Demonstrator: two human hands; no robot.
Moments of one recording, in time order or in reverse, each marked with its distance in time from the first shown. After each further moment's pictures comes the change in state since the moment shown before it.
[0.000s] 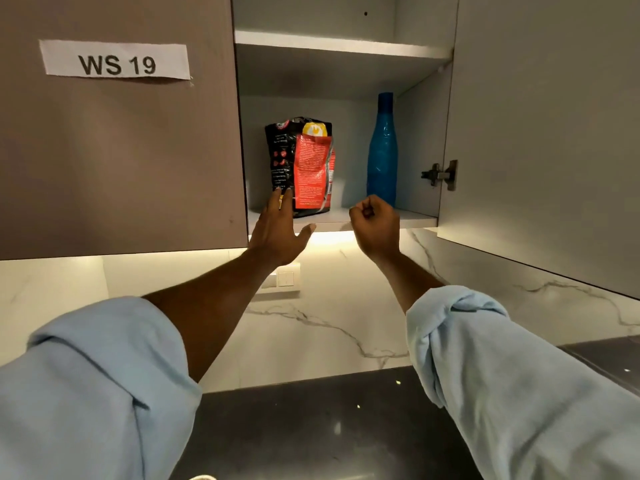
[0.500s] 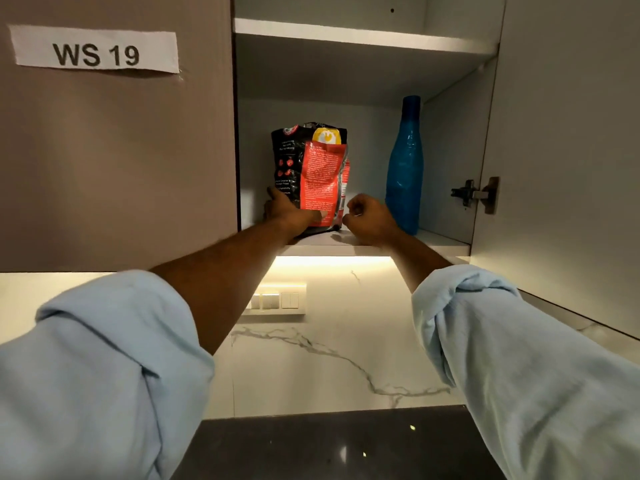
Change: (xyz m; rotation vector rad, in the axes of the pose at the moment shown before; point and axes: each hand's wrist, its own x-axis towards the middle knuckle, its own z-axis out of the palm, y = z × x) left_hand 0.107 -0.003 0.019 -0.565 0.064 -0.490; right_hand 0.112 0.030 0.050 -0.338 -0.502 0.011
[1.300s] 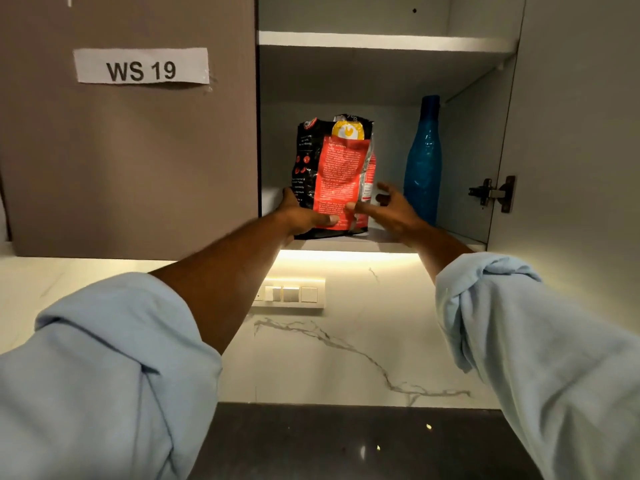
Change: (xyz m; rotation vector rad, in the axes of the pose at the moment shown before) left_hand -0.022 0.002 -0.028 -0.108 -0.188 -0.008; right_hand -0.005 0.006 -0.017 0.483 -0.083 0.022
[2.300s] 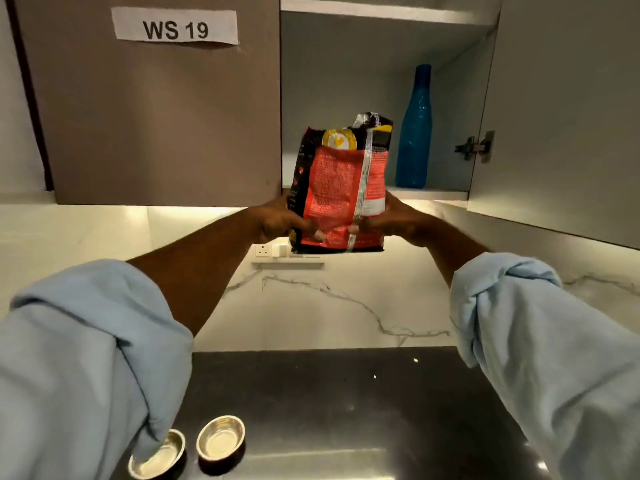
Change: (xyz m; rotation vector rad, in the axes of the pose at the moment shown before) left_hand -0.117 -0.061 -0.060 0.074 -0.514 -0.011; right_hand -0.162 -0.020 0.030 -0.027 -0.420 -0.086
